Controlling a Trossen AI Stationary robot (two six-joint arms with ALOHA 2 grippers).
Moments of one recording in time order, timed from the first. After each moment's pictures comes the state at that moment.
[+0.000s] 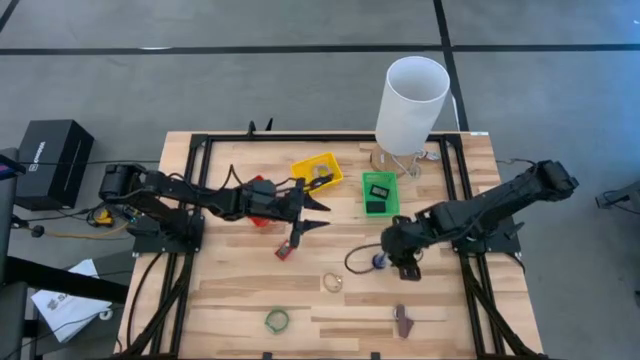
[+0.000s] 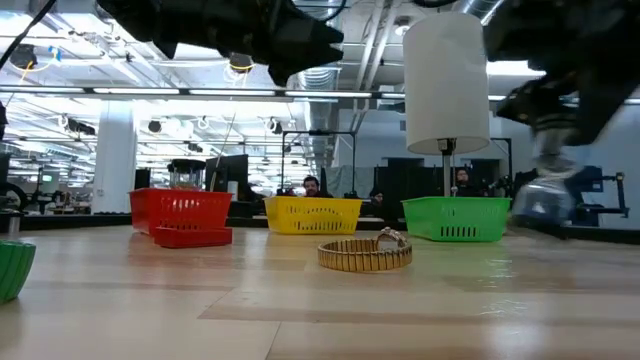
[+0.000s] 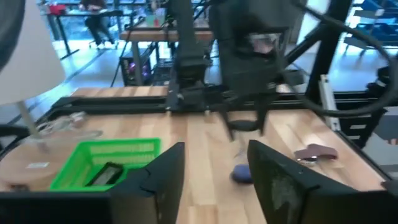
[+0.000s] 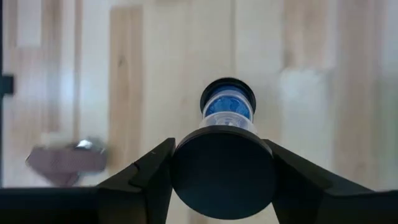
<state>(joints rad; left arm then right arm) -0.01 1.47 0.76 0.56 0.04 0.01 0.31 1.30 0.83 -0.71 -0.05 0.33</state>
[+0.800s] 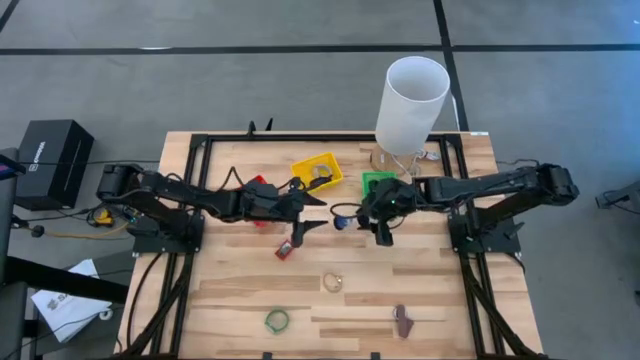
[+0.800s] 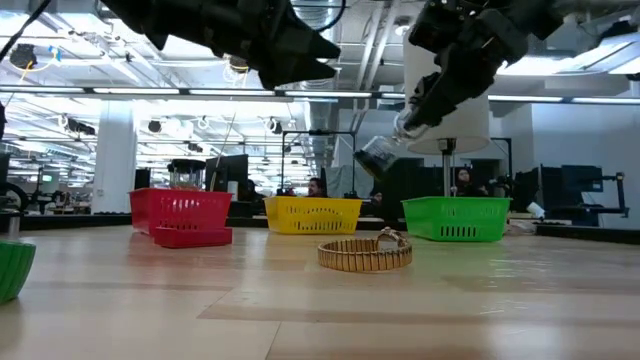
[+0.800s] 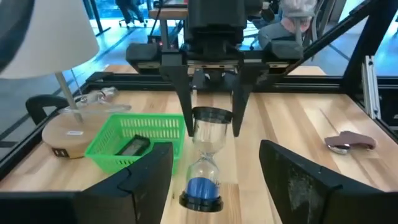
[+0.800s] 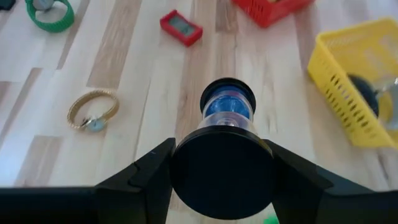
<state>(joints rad) -0.05 1.45 0.77 0.43 -0.13 -0.01 -0.01 1.30 0.83 -0.32 -0.05 -0.07</state>
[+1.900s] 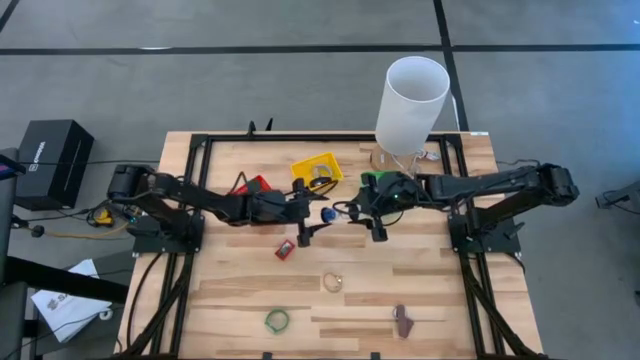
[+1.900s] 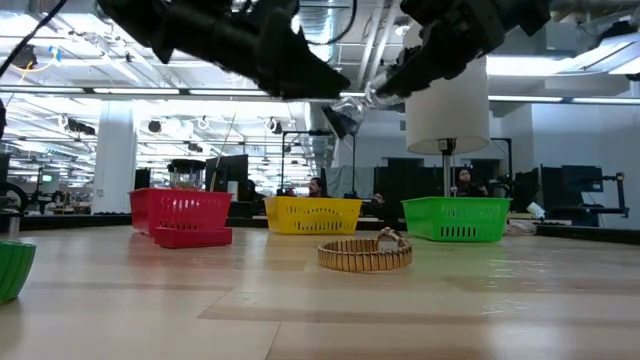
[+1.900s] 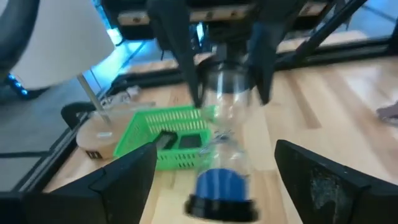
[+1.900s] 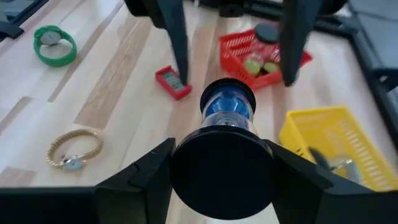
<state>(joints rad) -0.06 1.54 0.77 0.50 -0.24 0.15 -0.02 1.30 0.86 -0.16 -0.05 -0.24</state>
